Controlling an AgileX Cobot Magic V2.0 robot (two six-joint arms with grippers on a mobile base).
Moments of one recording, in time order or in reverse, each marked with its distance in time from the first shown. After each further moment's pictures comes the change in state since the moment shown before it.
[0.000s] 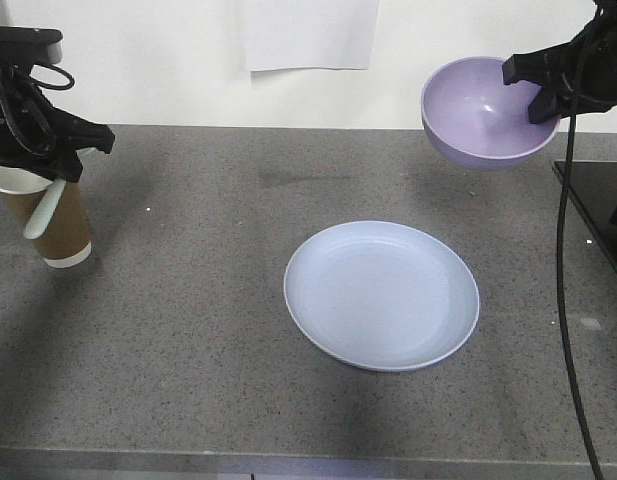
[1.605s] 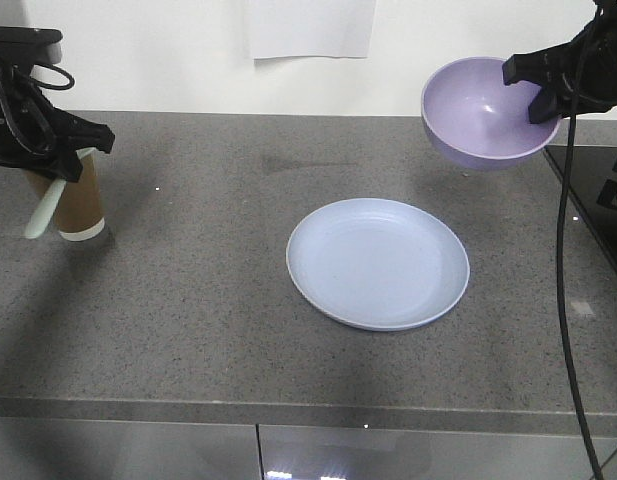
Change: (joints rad) left arm 0.000 0.000 0.000 0.000 0.000 -0.001; right arm 0.000 0.000 0.000 0.000 0.000 0.000
